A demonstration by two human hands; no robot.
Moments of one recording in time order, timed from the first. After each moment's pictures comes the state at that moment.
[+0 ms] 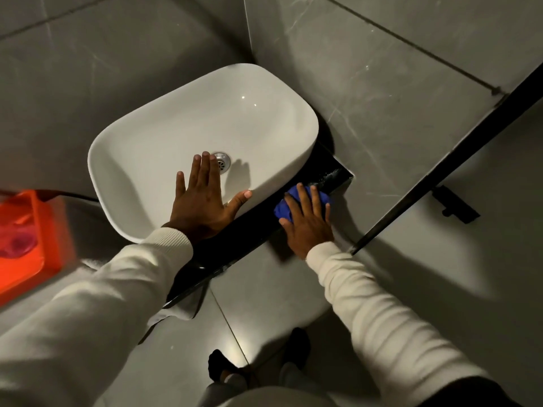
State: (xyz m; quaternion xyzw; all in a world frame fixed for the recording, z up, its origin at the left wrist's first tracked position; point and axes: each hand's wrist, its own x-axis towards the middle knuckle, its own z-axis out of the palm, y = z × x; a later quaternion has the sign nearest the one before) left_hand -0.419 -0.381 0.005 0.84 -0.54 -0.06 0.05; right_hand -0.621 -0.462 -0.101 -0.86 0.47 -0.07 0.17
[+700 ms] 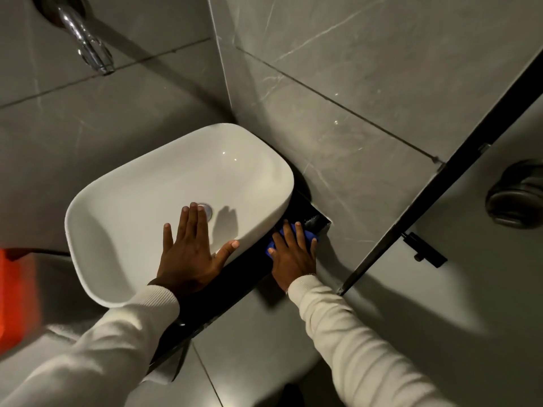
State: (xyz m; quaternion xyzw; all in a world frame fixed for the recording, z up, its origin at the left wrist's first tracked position) left_hand -0.429 -0.396 0.006 0.83 -0.54 -0.06 0.07; right_hand -0.609 -0.494 -0.091 -0.83 0.52 -0.11 0.17
